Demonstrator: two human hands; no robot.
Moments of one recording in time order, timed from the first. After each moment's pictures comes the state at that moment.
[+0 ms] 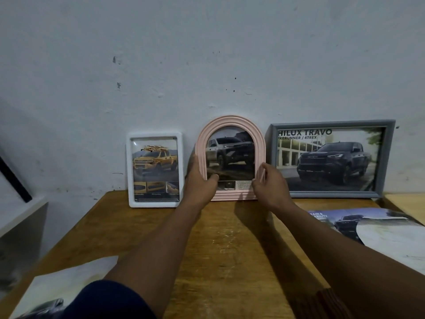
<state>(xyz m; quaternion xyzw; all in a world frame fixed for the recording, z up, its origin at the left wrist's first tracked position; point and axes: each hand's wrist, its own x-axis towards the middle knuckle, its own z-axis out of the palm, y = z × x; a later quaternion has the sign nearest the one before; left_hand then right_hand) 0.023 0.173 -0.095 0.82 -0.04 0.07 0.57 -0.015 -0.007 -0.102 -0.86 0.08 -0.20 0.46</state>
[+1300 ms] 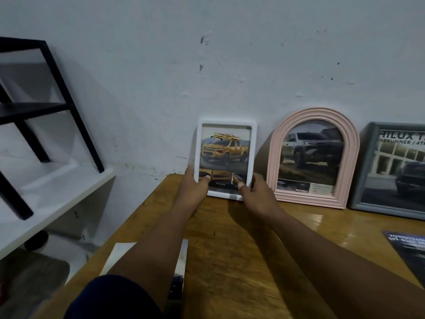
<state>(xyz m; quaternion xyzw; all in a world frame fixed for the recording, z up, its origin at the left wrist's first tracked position) 0.034 0.349 -0.114 0.82 0.12 0.09 0.55 0.028 0.176 -0.129 -0.86 0.00 -0.05 0.50</state>
